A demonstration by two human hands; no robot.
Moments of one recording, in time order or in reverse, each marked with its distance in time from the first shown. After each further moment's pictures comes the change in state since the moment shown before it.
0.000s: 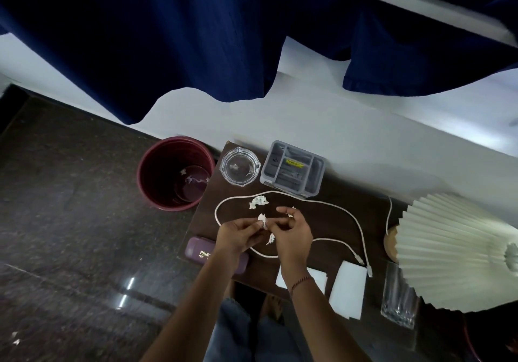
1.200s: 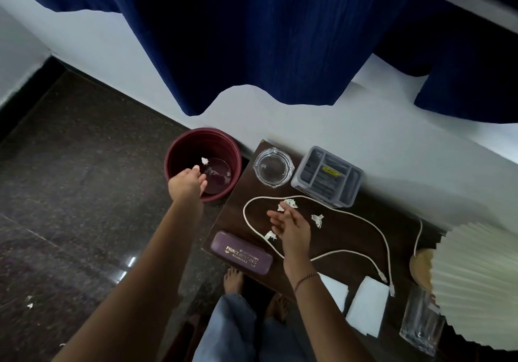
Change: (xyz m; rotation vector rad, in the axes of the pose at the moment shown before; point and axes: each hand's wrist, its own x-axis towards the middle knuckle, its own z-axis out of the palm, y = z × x) left_hand 0.045 0.102 -0.120 -0.415 0.531 0.131; right_hand -0.007 -0.009 0.058 0.269 -0.207 0.172
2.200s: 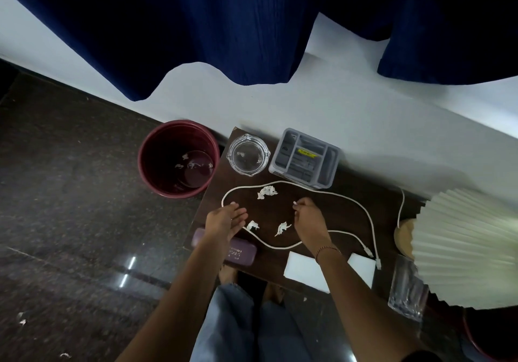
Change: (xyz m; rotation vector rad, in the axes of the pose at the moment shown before) left_hand -0.055 -0.110 0.022 0.309 -0.224 -0.289; right_hand 0.066 0.014 -0.089 -1.173 -0.107 -0.233
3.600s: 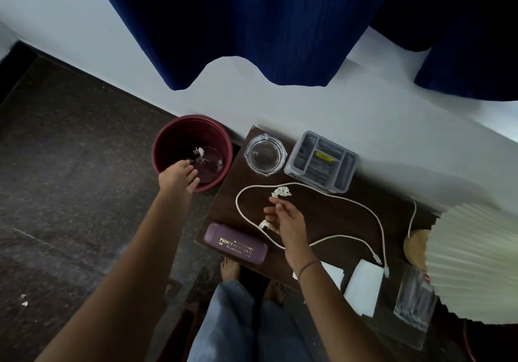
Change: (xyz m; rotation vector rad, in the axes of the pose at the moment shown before) left_hand 0.028 0.102 -0.067 -0.215 0.181 0.186; right_hand -0.034 -0.079 0.026 1.148 -0.056 0.266
